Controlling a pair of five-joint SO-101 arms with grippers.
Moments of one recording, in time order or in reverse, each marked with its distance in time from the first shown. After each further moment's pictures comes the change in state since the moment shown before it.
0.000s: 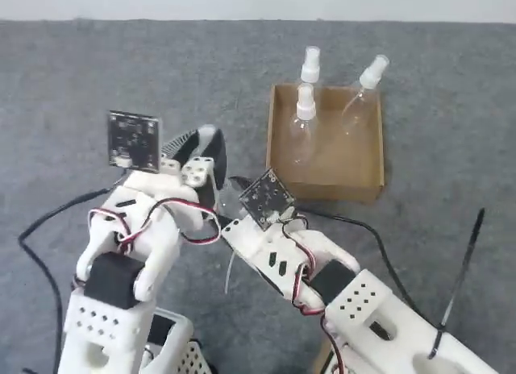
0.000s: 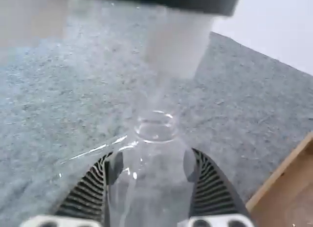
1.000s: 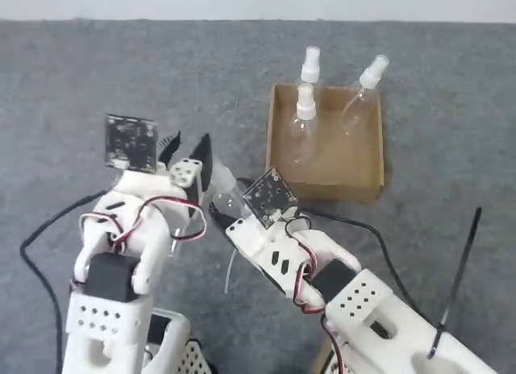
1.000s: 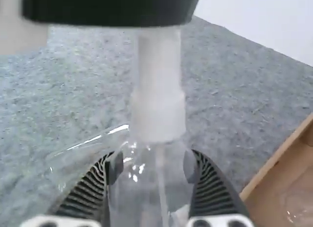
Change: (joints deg) left arm -6.1 -0.9 6.2 -2.0 -7.9; right arm 0.9 0.1 1.1 -0.4 -0.1
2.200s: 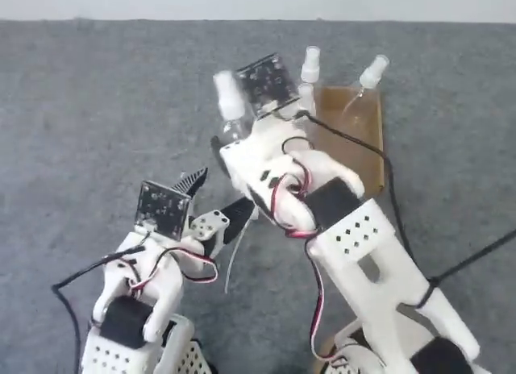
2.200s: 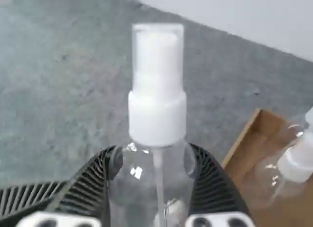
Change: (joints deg) left arm 7.6 -28.7 23.1 -0.3 -4.4; right arm 7.3 22.2 -50.6 40.4 -5.6
